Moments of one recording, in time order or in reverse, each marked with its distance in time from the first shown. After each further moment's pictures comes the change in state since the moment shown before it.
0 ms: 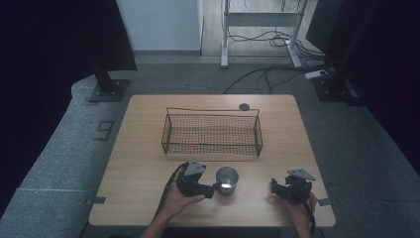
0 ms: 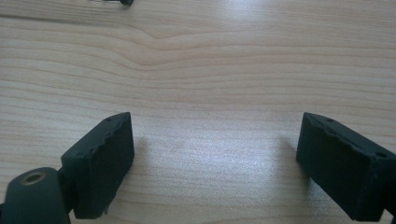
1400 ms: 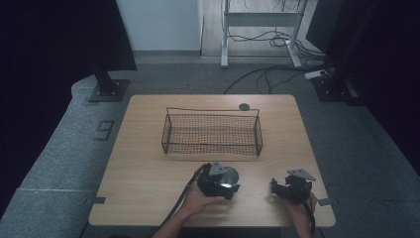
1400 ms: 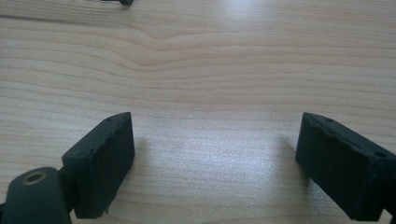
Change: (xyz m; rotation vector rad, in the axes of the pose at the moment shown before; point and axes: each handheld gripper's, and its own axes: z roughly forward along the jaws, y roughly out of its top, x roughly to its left) left arm -0.022 0.009 0.056 0.055 -0.018 0.023; right arm 0.000 0.000 0.000 -0.001 -0.001 0.001
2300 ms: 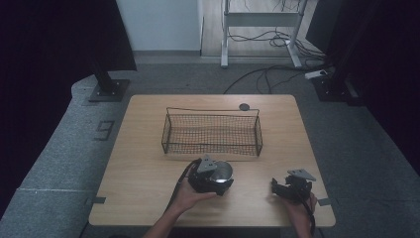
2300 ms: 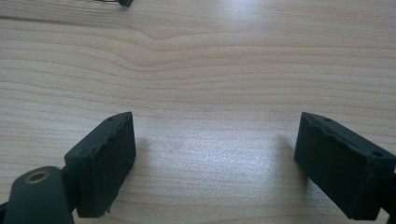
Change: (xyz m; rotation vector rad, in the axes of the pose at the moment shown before) left arm 0.014 0.009 -0.036 -0.076 -0.011 0.023; right arm 0.000 0.000 0.000 -0.002 -0.003 0.003
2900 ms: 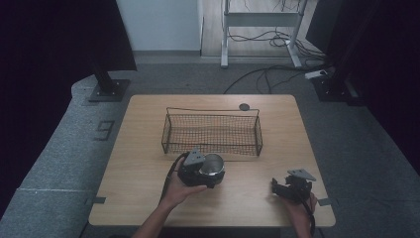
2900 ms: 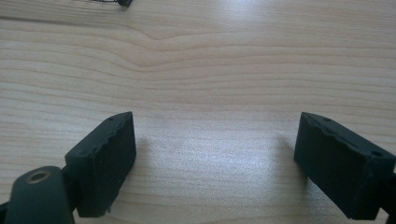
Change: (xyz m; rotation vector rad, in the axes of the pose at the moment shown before) left arm 0.020 0.009 -0.029 -0.051 0.009 -0.033; right arm 0.000 0.000 0.000 -0.002 -0.002 0.000
